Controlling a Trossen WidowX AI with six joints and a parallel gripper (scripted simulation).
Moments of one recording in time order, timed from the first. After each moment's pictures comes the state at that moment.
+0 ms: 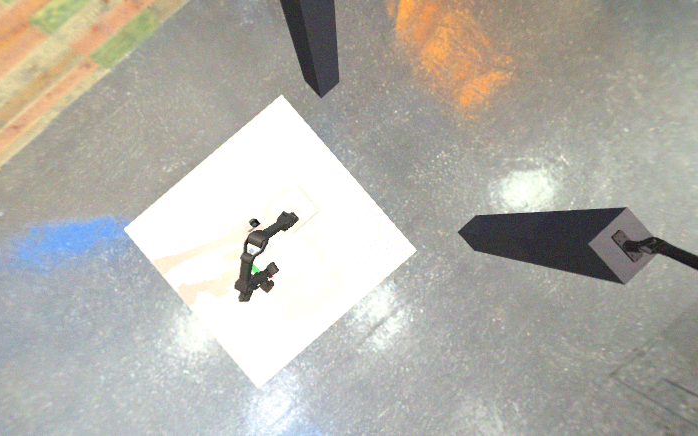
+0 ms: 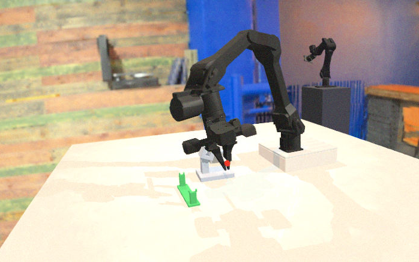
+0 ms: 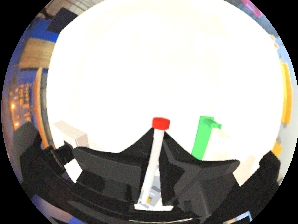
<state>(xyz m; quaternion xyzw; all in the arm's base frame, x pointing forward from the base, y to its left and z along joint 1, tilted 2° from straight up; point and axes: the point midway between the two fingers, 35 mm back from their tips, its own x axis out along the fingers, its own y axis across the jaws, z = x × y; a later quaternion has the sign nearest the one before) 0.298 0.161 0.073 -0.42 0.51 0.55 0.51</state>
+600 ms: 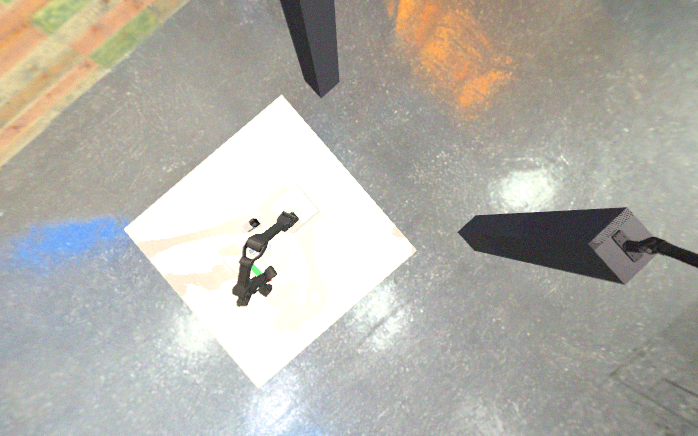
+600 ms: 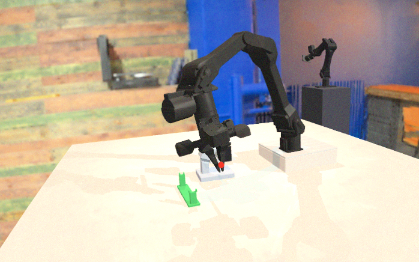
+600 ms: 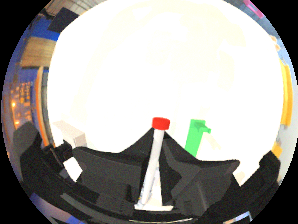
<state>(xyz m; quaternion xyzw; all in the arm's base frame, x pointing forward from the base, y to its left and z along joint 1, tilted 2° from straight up) 0.318 0.170 0.076 -0.42 0.51 0.55 0.51</state>
